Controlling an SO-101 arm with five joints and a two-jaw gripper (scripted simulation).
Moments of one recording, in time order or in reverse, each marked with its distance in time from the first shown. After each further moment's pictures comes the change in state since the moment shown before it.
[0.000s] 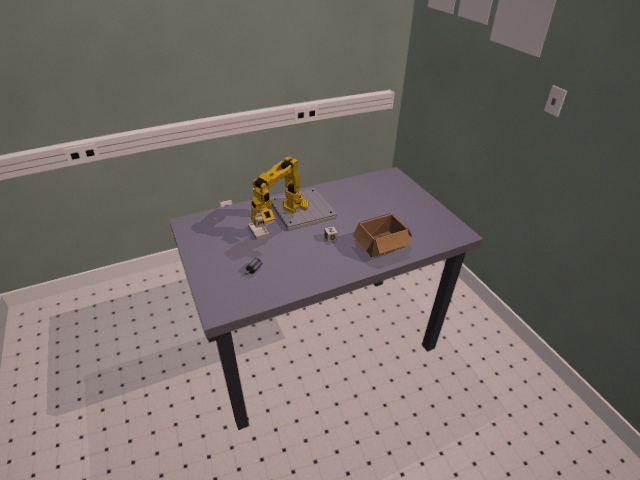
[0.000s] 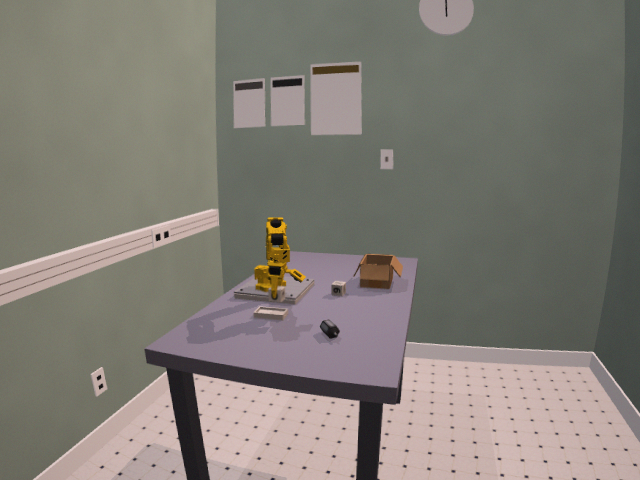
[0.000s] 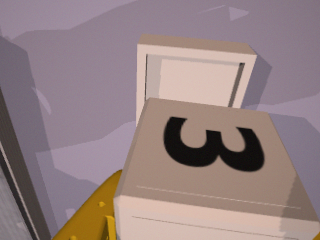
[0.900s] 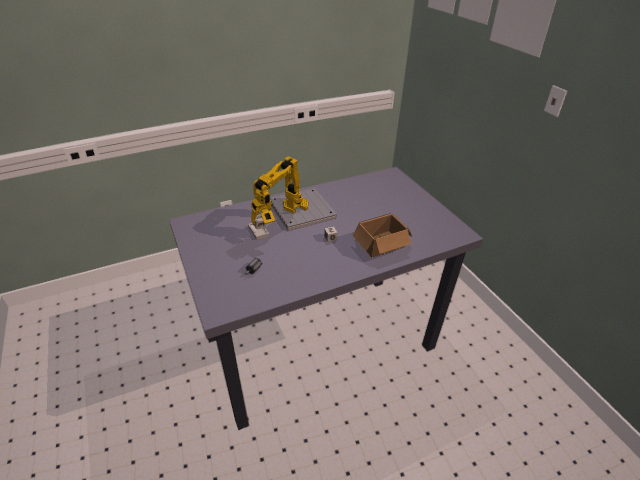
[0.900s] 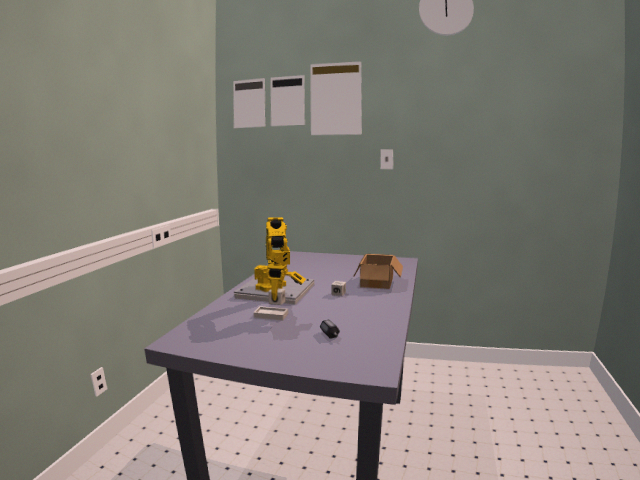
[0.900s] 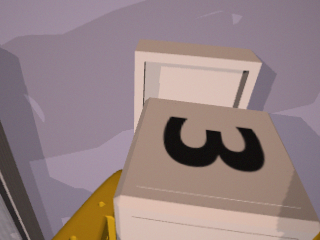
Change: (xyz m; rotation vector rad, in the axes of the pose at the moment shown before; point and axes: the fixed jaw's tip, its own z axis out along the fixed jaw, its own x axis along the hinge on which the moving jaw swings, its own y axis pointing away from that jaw) arm 0.000 0.000 0.008 0.007 -0.003 -0.003
